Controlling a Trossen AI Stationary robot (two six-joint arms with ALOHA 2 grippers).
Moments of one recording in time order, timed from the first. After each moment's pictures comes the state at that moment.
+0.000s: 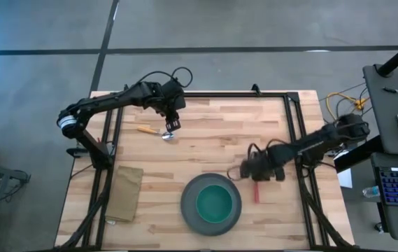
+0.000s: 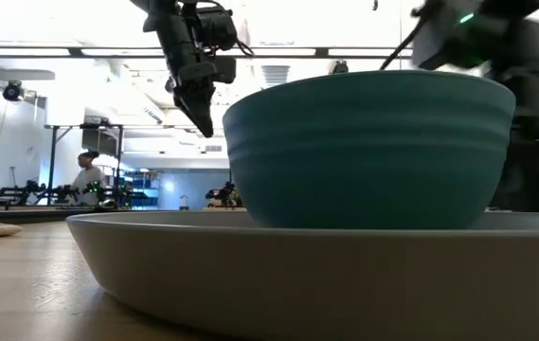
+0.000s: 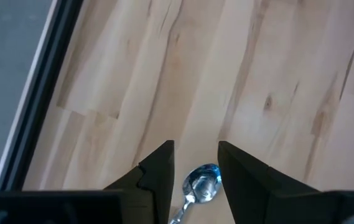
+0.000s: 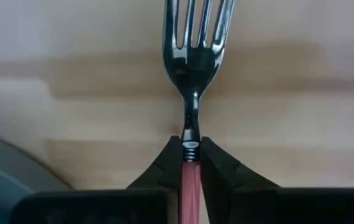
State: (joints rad) left arm 0.46 1.57 1.40 -0.94 0.00 0.16; right arm 0.22 1.45 0.71 -0.67 -0.16 1.84
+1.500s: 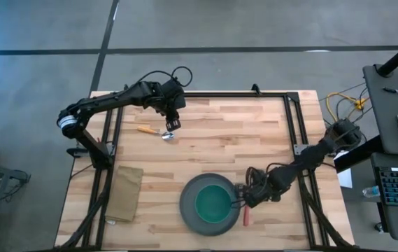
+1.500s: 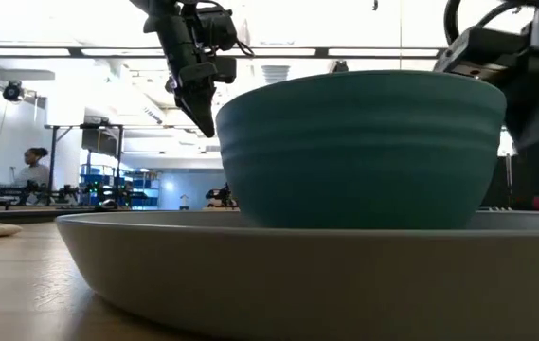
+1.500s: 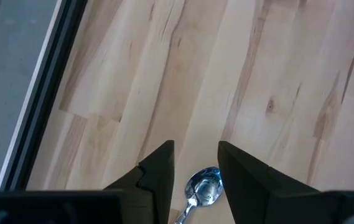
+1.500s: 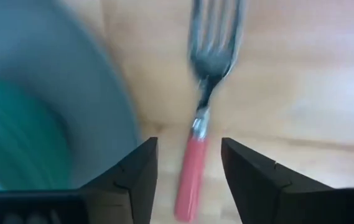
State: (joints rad) left arm 0.46 1.57 1.40 -0.93 0.00 0.16; right arm 0.56 1.59 0.91 -0.61 0.03 2.16
